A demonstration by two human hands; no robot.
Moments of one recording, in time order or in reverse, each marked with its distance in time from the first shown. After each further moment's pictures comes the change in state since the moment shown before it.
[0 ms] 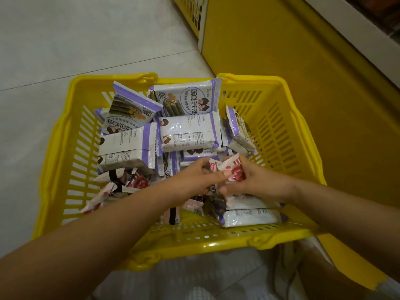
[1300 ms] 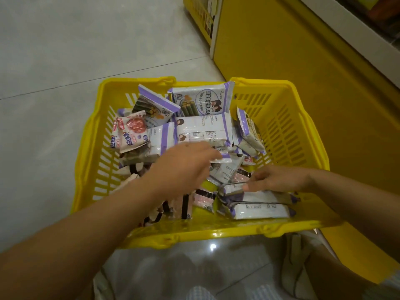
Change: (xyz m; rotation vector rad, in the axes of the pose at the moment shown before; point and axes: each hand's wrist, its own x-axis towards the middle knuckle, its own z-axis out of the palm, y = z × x) left_hand -0.055 0.015 -0.034 1.163 0.356 0.690; right_hand -0.011 -0.011 -0.021 -0.609 -0.101 0.364
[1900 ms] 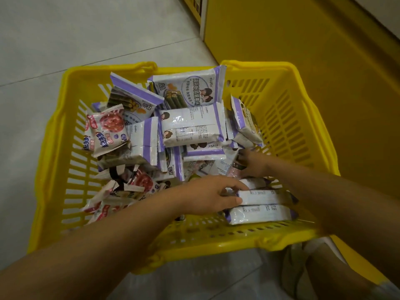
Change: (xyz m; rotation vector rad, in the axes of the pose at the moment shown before) left_hand 0.029 0.018 0.066 -0.634 -0.635 -0.189; right_hand 0.110 0.029 0.003 -0.098 0.251 0.046
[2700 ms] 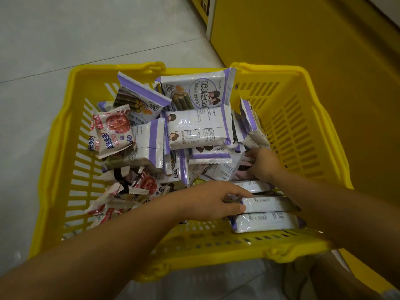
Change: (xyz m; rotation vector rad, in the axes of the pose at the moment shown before) left_hand -0.001 -0.010 0.000 -0.034 -0.016 0.016; right_hand -0.006 -0.005 0.006 0.196 0.319 0.058
